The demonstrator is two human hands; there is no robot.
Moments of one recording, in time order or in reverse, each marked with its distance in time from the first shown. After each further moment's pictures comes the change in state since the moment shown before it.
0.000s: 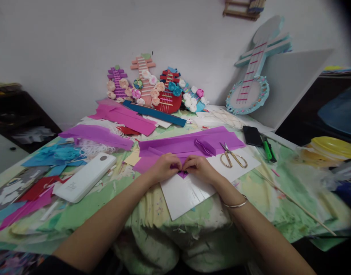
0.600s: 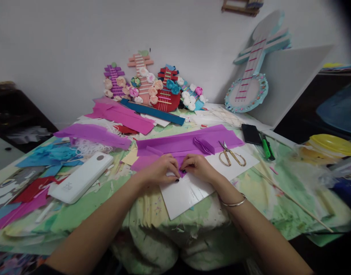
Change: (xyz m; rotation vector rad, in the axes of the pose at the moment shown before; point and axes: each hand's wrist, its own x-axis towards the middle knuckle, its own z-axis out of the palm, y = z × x) left_hand -0.006 0.003 -0.015 0.033 -0.268 0.196; right_hand 0.001 0.001 0.001 0.023 -0.004 0.008
